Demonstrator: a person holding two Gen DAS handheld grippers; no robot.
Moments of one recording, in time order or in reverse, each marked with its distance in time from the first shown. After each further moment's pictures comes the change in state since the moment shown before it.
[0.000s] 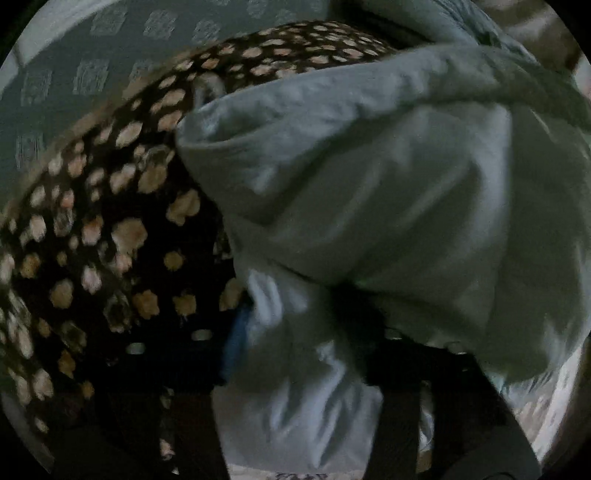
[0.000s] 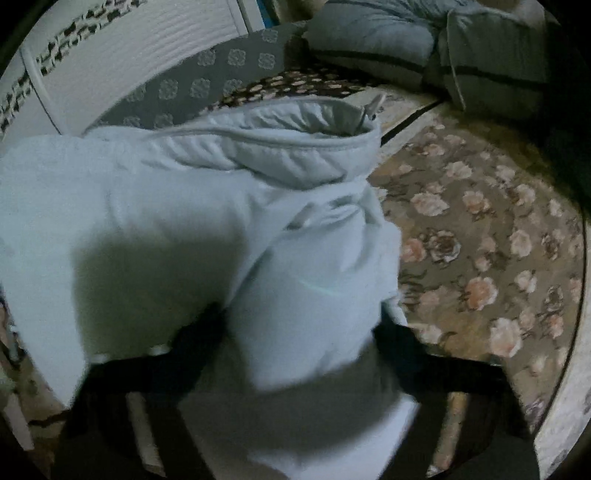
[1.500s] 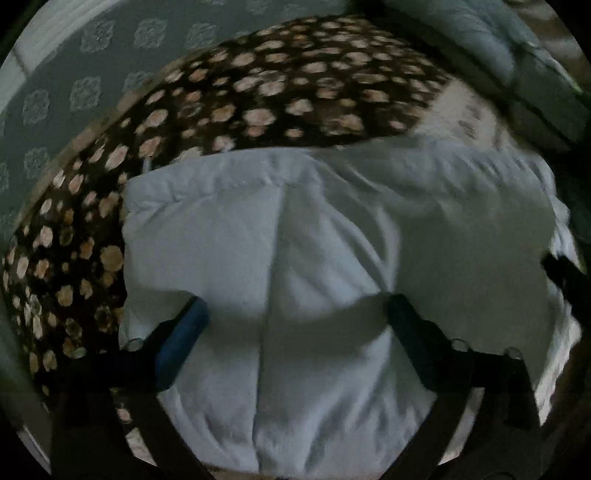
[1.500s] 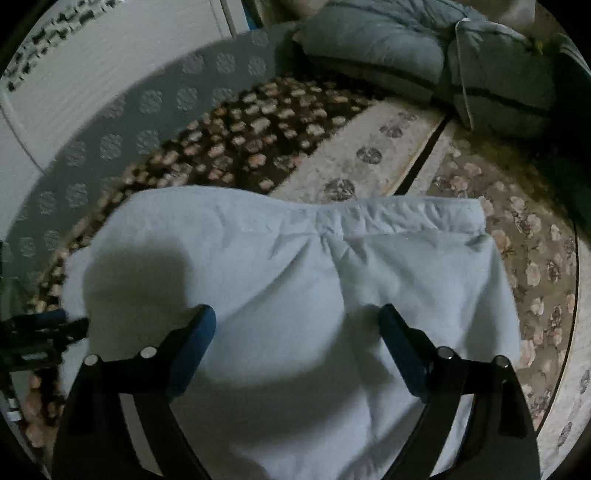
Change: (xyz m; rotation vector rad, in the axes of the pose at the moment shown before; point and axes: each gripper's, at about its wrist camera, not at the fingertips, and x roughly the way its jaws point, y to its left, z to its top) left arm -0.025 -0.066 0.071 -0.162 0.101 0.099; right arm 0.055 0.104 0.086 0.070 0.068 -0.147
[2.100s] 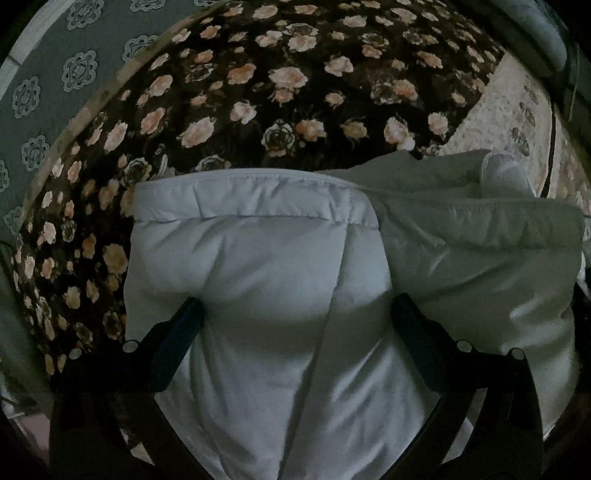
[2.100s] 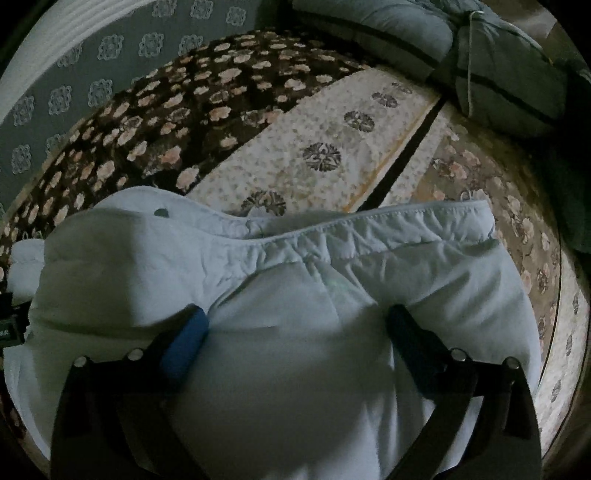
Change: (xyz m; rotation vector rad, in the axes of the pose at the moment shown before) left arm 0.078 -0.013 0.048 0.001 0.182 0.108; right arm 0.059 0.017 0.014 -0.071 0.144 -0.167
